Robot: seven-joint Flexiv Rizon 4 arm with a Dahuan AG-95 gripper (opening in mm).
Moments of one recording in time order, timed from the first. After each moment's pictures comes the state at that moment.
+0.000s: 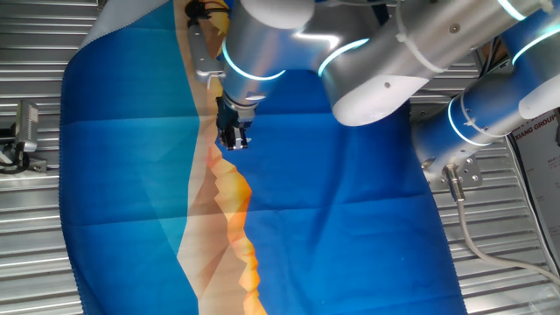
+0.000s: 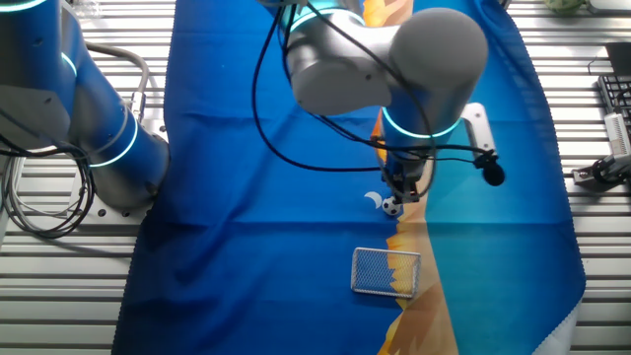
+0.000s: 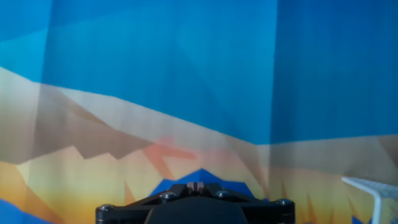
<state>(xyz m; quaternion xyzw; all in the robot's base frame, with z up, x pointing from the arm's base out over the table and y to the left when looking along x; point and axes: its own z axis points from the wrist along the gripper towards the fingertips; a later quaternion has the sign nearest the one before) 0.518 -0.036 0.014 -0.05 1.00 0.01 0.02</state>
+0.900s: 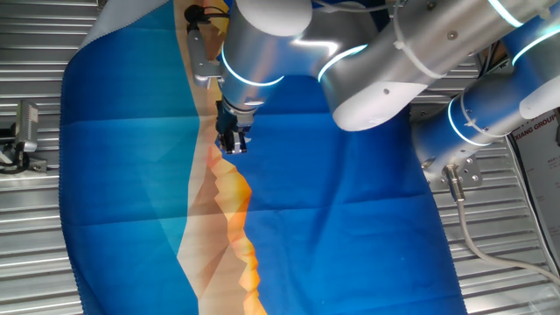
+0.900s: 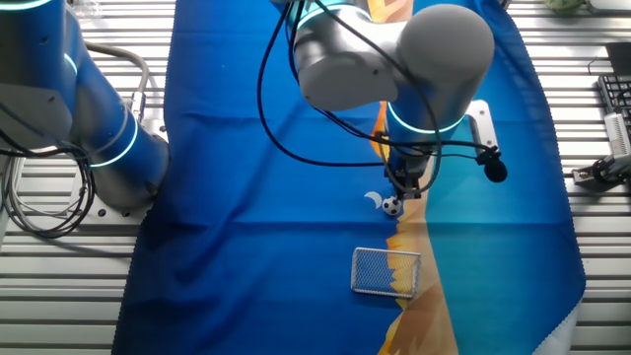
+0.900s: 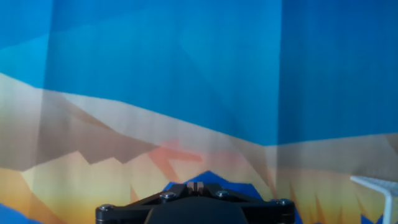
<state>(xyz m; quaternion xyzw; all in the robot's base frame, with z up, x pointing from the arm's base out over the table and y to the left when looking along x) 0.511 -0.033 0.013 -0.04 1.00 0.01 0.02</state>
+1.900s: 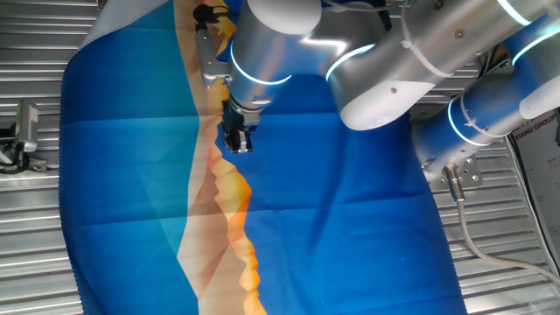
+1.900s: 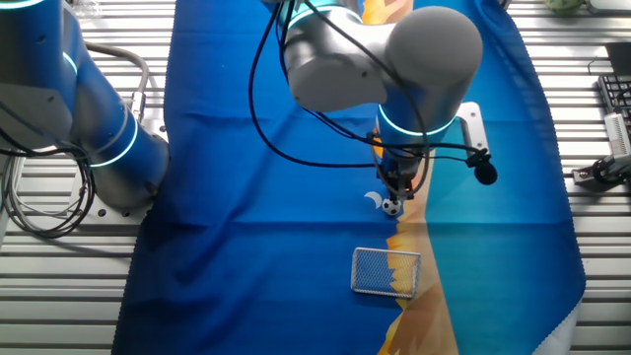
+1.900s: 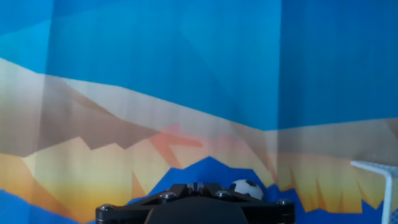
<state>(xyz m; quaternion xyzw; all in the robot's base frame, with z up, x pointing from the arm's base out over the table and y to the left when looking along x) 0.504 -0.038 0.012 -0.04 1.00 0.01 0.03</state>
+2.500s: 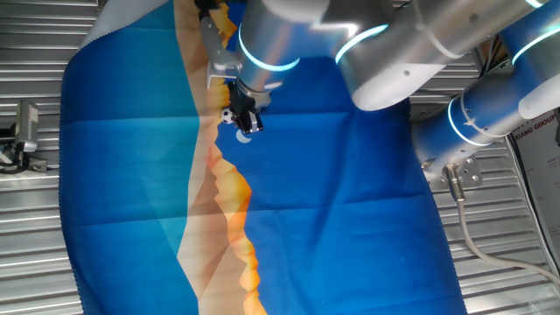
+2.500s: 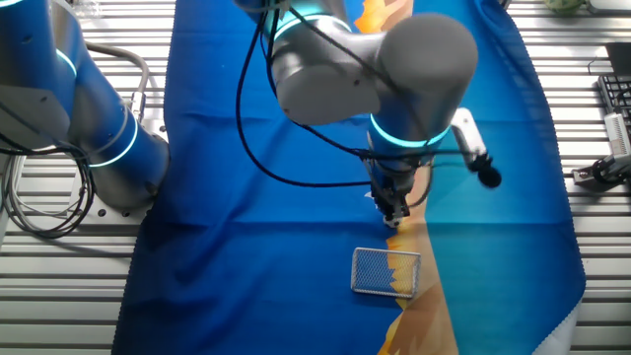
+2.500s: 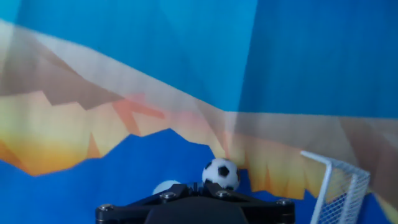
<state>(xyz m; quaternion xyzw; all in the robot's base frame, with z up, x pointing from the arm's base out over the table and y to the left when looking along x) 0.483 -0.081 0.021 -0.13 0.99 -0.06 0.00</state>
